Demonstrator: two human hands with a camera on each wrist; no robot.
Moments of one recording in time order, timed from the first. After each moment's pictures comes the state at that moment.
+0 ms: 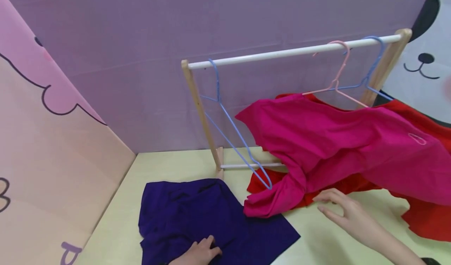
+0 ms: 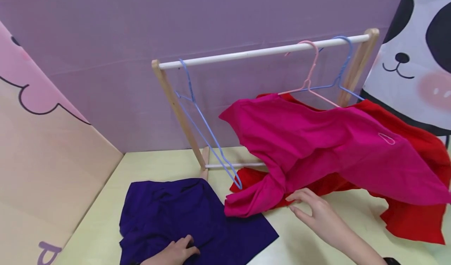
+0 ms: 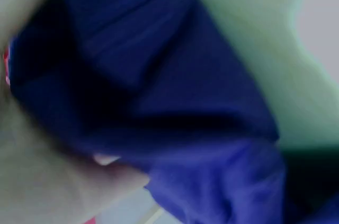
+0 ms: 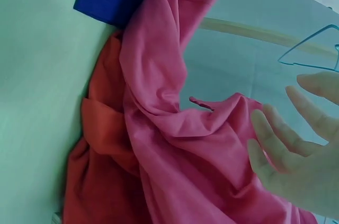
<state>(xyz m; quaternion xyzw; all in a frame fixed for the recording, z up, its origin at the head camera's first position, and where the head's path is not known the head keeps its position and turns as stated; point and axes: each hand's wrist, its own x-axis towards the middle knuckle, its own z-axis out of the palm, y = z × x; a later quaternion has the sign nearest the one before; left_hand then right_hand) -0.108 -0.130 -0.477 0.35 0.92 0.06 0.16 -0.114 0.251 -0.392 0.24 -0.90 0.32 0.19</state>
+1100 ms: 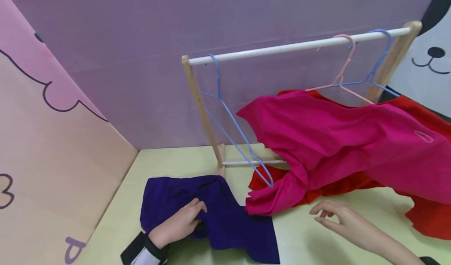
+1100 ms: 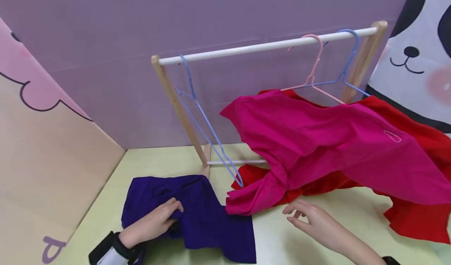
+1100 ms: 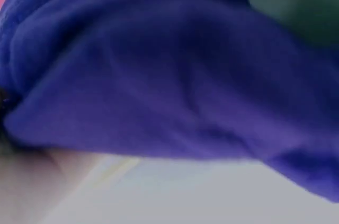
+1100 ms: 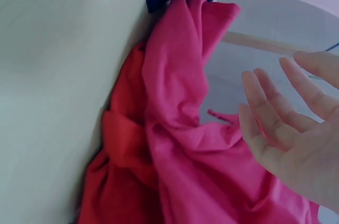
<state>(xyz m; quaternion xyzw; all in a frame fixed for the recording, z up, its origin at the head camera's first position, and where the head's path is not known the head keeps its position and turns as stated) -0.143 -0.155 -0.403 0.33 0.91 0.22 0.07 -0.117 0.257 -0.412 0.30 -0.89 0.34 0.06</state>
